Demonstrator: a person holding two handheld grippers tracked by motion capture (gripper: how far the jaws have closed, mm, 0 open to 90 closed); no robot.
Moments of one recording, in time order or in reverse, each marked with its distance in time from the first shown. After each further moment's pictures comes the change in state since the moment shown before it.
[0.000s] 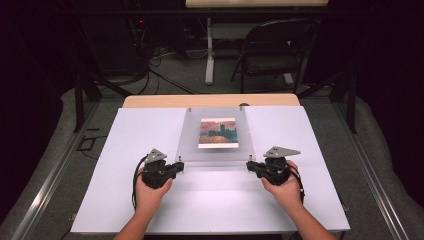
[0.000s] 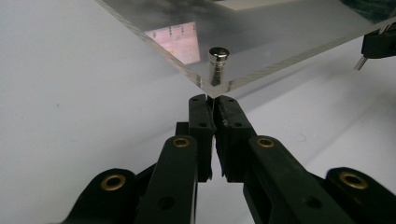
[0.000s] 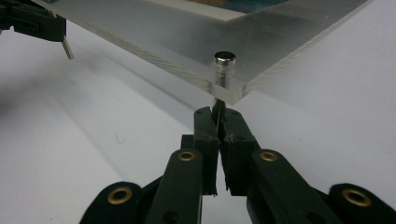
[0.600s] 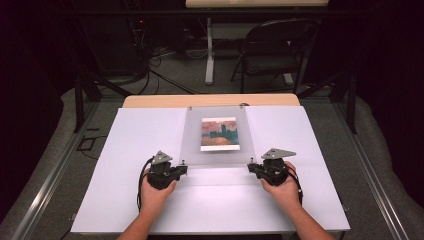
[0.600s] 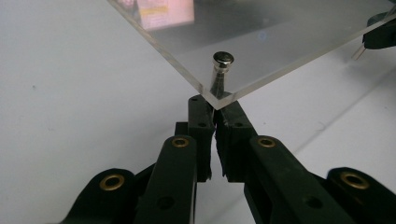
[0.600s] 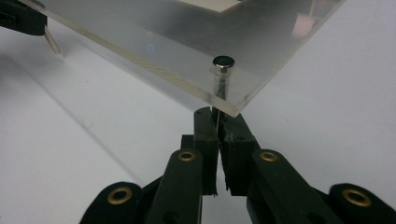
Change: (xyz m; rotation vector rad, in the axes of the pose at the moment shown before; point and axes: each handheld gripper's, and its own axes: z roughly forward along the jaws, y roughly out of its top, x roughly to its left) left arm 0.002 -0.012 0.022 0.050 0.004 -0.003; right arm -0.008 -0.012 0.014 0.051 -0.054 -0.016
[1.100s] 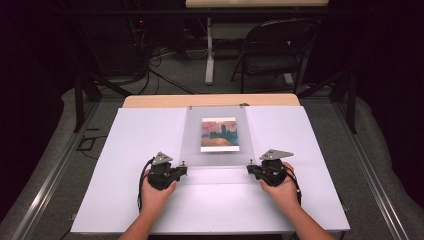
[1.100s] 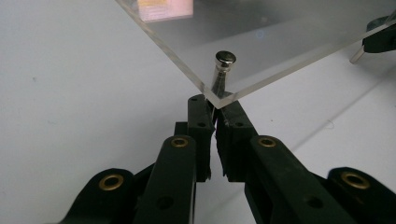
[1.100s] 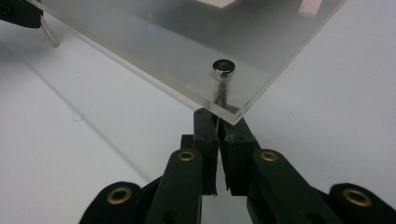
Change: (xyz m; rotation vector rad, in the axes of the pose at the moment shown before) left arm 0.002 -0.003 0.002 -0.001 0.008 -0.006; right arm -0.002 -0.005 0.007 0.017 0.004 -0.002
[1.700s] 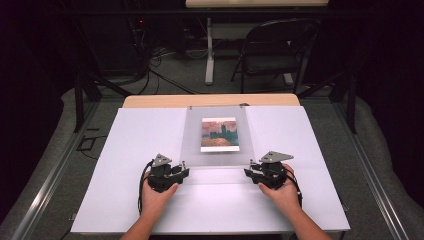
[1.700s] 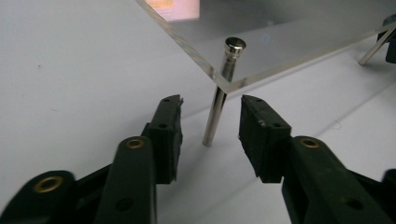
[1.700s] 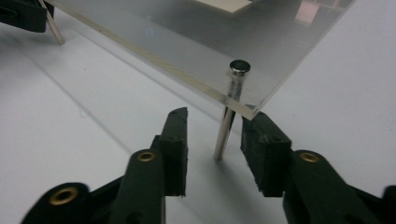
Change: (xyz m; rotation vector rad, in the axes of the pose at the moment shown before) left arm -0.001 -0.007 0.000 -0.004 0.021 -0.023; right arm 0.008 -0.002 -0.005 -0.009 -0.024 -0.038
